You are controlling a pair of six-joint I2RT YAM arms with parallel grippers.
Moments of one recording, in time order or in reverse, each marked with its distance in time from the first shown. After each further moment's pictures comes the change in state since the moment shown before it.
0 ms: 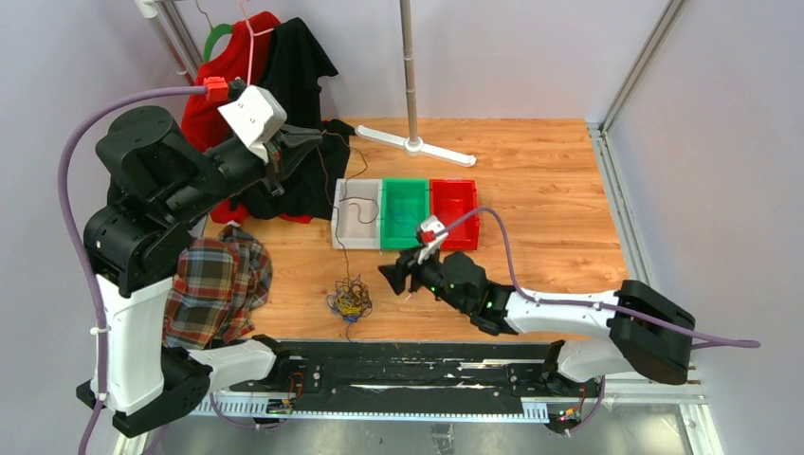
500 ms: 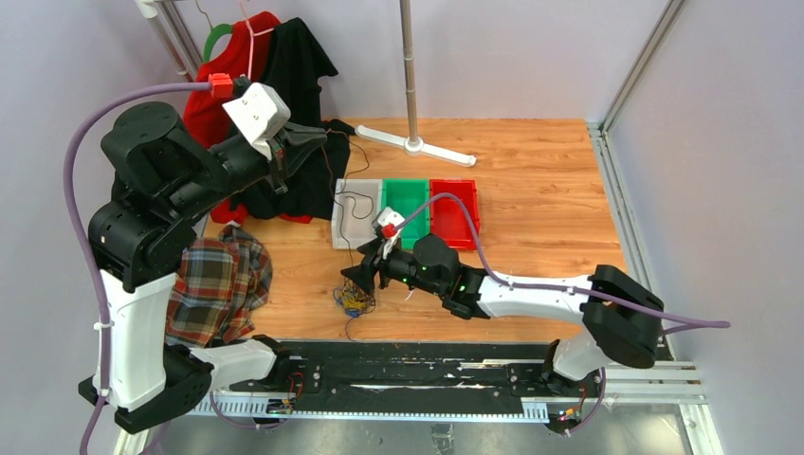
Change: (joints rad) left arm 0.000 0.017 0.004 0.008 0.026 -0.008; right arm 0.016 0.143 0.323 -0.036 -0.303 -0.123
